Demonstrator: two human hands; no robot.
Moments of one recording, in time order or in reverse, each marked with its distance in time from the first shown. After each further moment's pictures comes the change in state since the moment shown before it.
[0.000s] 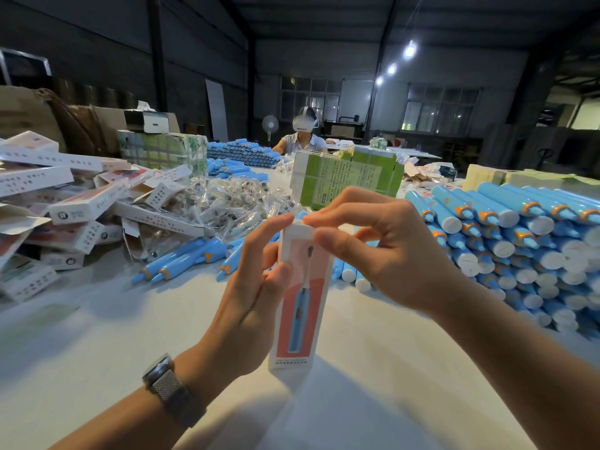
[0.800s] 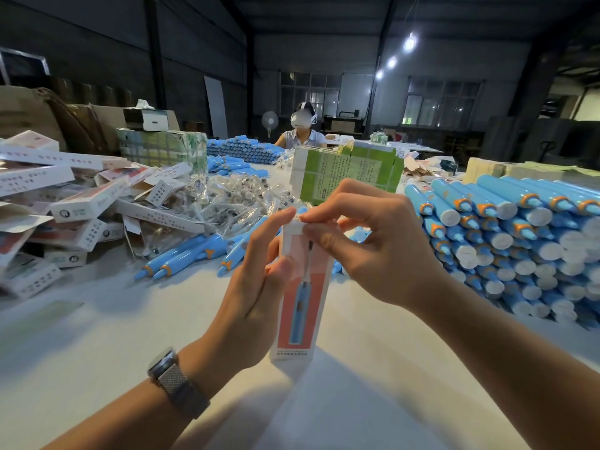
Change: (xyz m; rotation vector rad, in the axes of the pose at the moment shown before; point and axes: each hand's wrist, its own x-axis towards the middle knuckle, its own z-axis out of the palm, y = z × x) left_hand 0.000 0.001 0.002 0.026 -0.008 -0.015; right_hand -0.001 0.003 0.010 -0.118 0.113 -0.125
